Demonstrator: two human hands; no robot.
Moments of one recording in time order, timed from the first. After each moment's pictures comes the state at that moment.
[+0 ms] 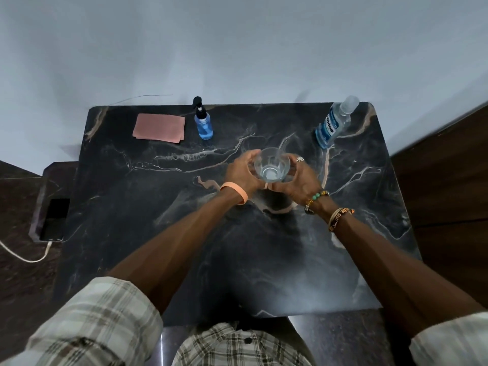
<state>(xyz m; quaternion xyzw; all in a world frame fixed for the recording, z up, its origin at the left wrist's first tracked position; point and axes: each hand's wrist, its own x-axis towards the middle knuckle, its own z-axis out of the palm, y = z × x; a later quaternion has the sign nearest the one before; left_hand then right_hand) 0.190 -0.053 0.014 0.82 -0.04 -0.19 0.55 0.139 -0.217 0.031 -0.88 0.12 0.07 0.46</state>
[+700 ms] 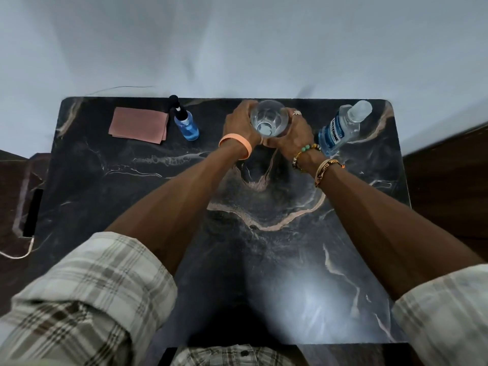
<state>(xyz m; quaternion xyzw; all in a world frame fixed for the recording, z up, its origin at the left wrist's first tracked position) 0.311 -0.116 0.030 0.90 -0.03 -0.11 0.42 0.285 -0.258 0.002 -0.91 0.12 0.01 0.40</state>
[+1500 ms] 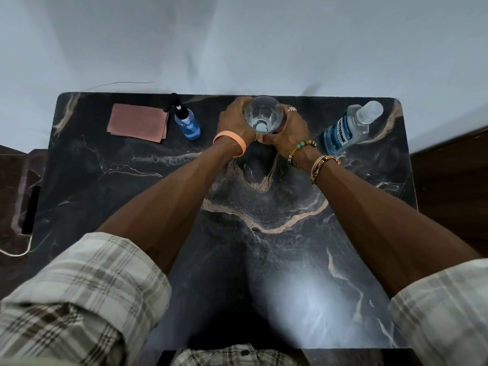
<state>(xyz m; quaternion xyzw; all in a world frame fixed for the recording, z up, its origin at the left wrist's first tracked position) 0.327 -0.103 0.014 0.90 -0.01 -0.11 0.41 0.300 -0.244 -0.001 -0.91 0.11 0.03 0.40</state>
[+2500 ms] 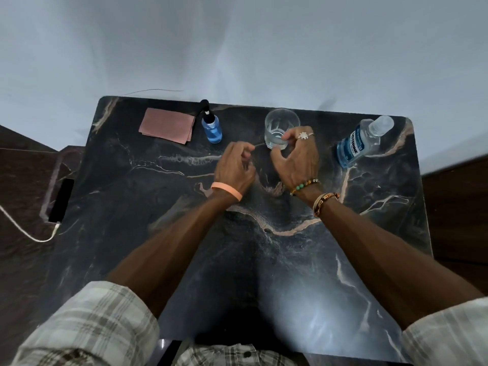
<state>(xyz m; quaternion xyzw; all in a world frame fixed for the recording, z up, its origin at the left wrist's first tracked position) 0.238 -0.049 0.001 0.92 -0.07 0.04 0.39 0.239 -0.202 0.027 -0.91 0.06 -0.17 0.37</state>
